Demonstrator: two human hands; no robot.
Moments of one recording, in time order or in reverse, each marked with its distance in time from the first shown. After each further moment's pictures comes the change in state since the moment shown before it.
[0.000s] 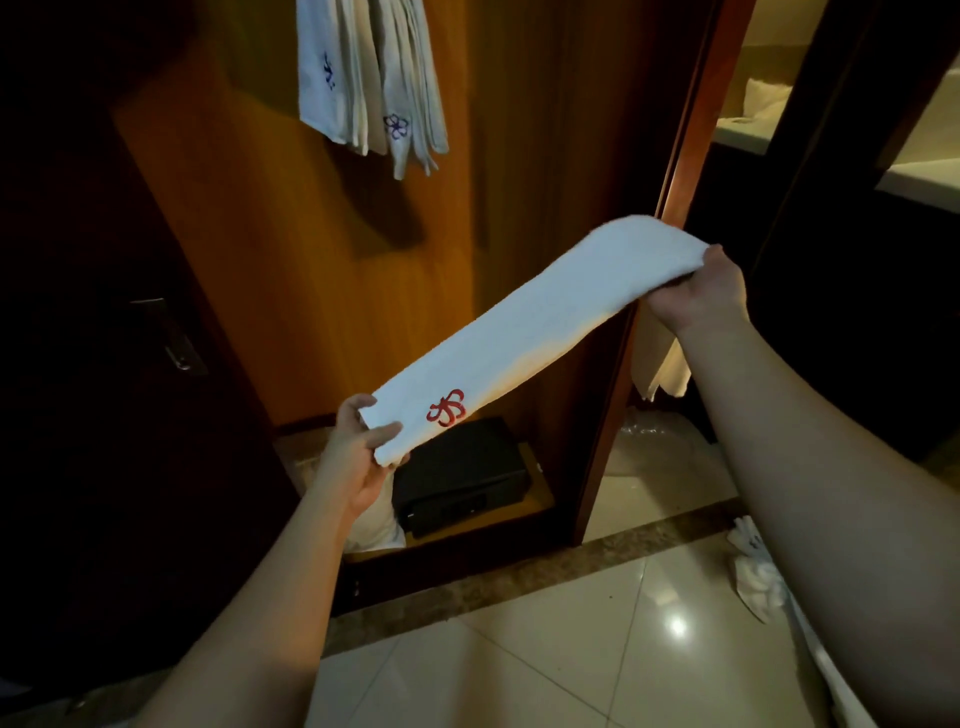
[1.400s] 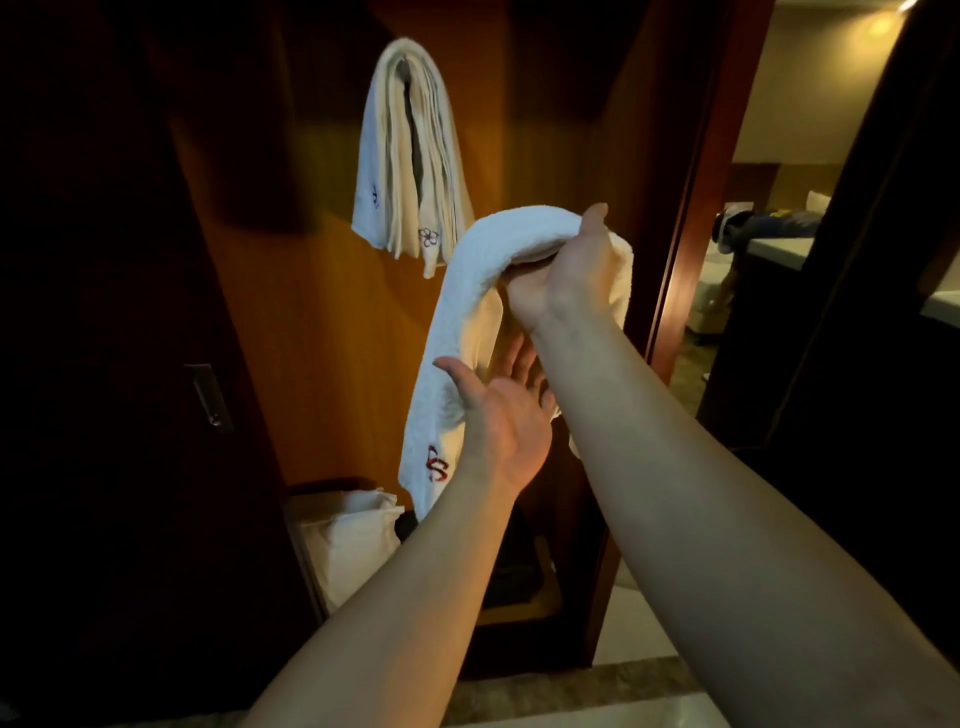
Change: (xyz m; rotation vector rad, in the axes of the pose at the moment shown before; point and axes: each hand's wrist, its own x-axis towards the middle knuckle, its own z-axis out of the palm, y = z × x) left_hand -0.064 0.051 0.264 -0.639 -0.471 0.196; right_hand -0.079 0.008 0.152 0.070 -0.370 0.196
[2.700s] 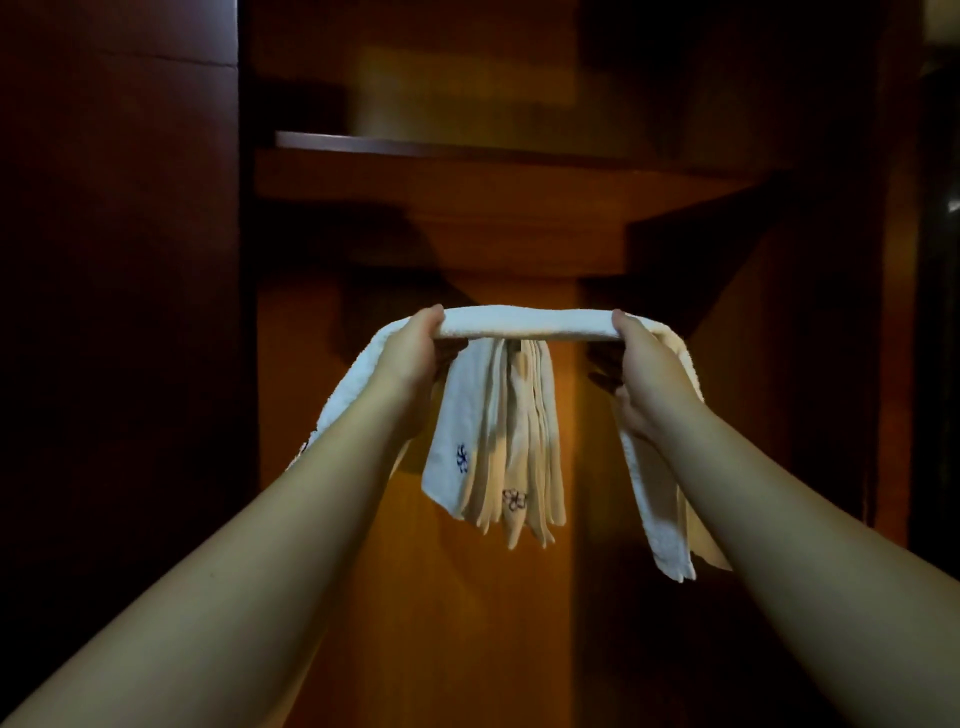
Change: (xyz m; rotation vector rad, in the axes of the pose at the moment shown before) left_hand 0.233 0.387 0.066 0.846 0.064 0.415; right_hand 0.201 0.032 0.172 -0.743 -0.085 -0.572
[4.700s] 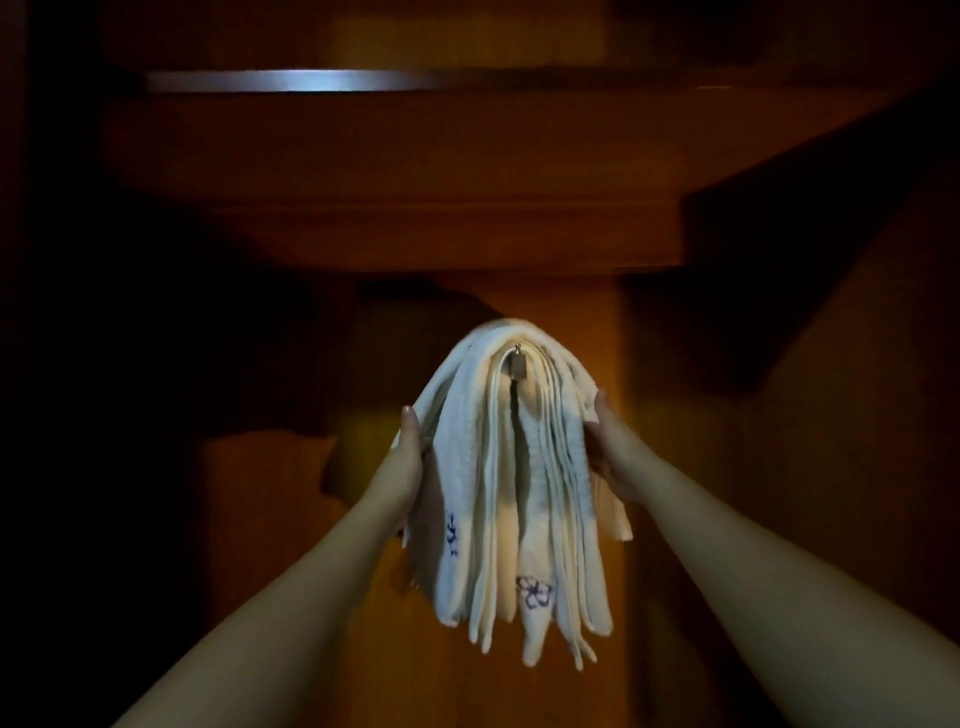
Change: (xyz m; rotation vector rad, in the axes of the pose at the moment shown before) left_hand 0.181 -0.173 -0.041 0.330 0.077 -0.135; right_hand 0.241 0.200 -0.006 -0.267 -0.422 0.224
